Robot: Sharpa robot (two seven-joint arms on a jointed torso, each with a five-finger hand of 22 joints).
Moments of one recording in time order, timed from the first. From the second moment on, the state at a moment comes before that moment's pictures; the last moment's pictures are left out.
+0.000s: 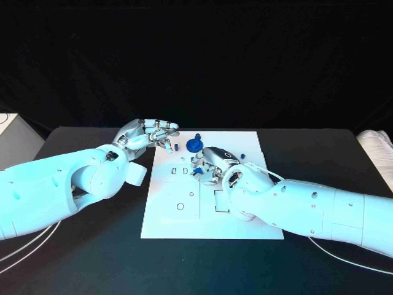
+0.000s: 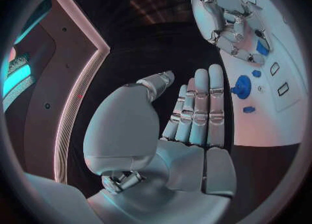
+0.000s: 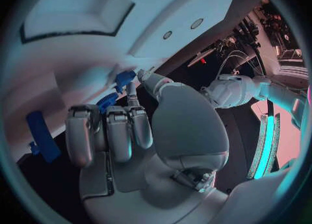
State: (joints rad) left arm 1.21 -0.91 -0.01 1.52 -0.14 -0.23 0.36; left_hand 1.31 -0.20 0.55 0.06 0.18 0.83 0.21 0.25 0.32 1.13 0.14 0.08 0.08 1.10 0.06 0.72 0.66 0.18 1.01 0.15 0.83 0.43; right arm 1.20 -0.42 -0.18 1.33 -1.35 -0.57 -0.29; right_hand 1.26 -0.18 0.50 0.08 0.13 0.93 0.13 0.31 0.37 1.47 0.06 1.51 1.31 1.46 -0.02 1.57 1.31 0.04 1.47 0.09 1.49 1.31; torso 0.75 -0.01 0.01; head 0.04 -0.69
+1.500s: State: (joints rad) left arm 1.21 -0.91 -0.02 1.52 -0.14 -0.23 0.36; left_hand 1.31 -0.20 0.55 0.06 0.18 0.83 0.21 0.25 0.32 1.13 0.14 0.08 0.08 1.10 0.06 0.72 0.66 0.18 1.01 0.15 0.83 0.43; right arm 1.26 -0.50 -0.17 1.40 -1.53 -0.38 -0.26; right_hand 1.31 -0.23 0.46 0.05 0.15 0.86 0.16 0.27 0.34 1.47 0.07 1.51 1.31 1.46 -0.01 1.57 1.31 0.04 1.46 0.09 1.49 1.31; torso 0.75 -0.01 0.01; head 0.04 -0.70
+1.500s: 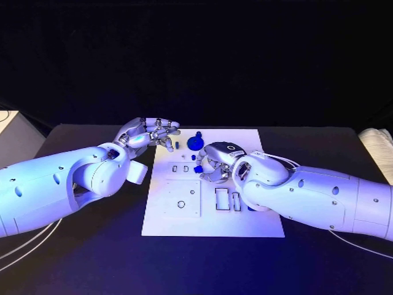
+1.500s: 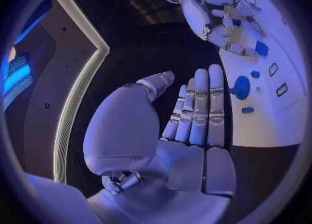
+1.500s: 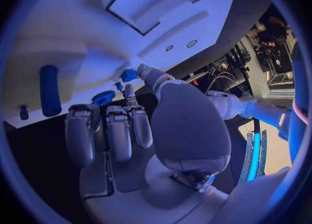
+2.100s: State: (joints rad) left arm 1.21 -0.91 -0.02 1.52 -0.14 -0.23 0.36; left_hand 1.31 -0.20 0.55 0.06 0.18 0.83 0.21 0.25 0.32 1.13 0.14 0.08 0.08 1.10 0.06 0.72 0.66 0.18 1.01 0.15 0.83 0.43; right arm 1.26 -0.48 -0.17 1.36 -1.53 -0.36 -0.26; right_hand 1.31 -0.22 0.47 0.05 0.15 0.86 0.16 0.27 0.34 1.47 0.07 1.51 1.31 1.46 -0.01 1.57 1.31 0.04 1.46 0.09 1.49 1.31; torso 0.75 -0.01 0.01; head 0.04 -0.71
